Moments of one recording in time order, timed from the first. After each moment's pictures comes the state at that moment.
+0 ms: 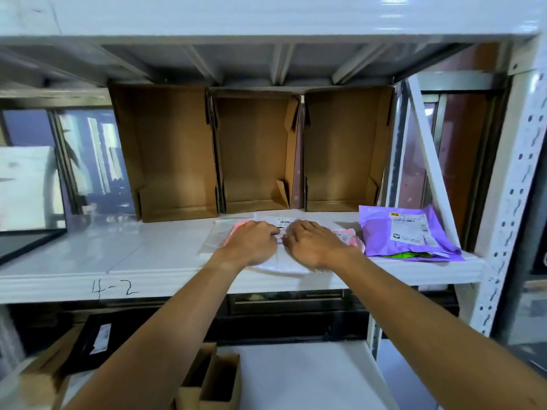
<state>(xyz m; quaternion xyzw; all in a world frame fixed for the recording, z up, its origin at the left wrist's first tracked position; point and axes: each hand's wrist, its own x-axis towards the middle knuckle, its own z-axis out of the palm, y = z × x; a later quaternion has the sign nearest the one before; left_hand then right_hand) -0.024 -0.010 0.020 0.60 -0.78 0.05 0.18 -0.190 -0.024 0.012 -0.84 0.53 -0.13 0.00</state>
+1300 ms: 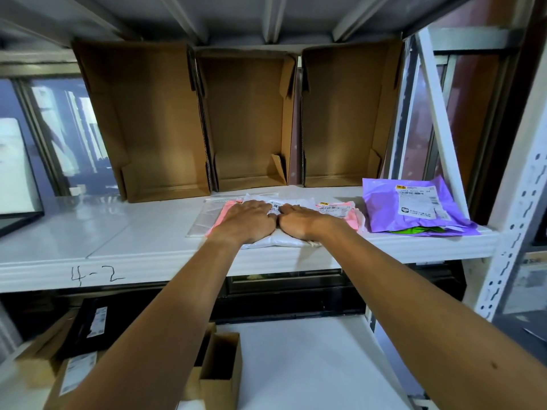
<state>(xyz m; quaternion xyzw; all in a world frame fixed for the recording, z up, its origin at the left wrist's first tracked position) -0.013 -0.069 -0.005 0.62 -0.78 0.08 0.08 -0.166 -0.077 -0.001 -0.80 0.58 -0.09 0.13</state>
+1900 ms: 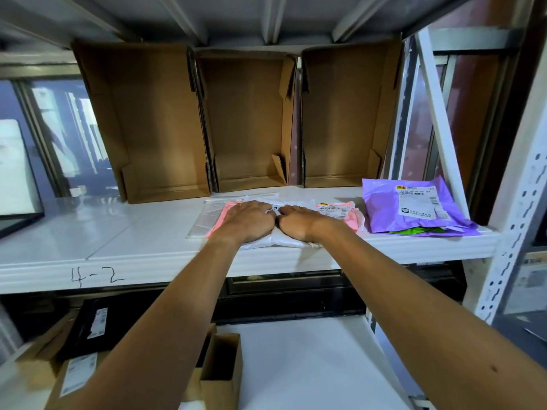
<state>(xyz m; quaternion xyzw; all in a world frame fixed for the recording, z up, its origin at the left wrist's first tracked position) -0.017 -0.060 0.000 0.63 -0.77 0.05 0.12 -0.167 -0.071 0.001 -0.81 0.57 -0.09 0.11</state>
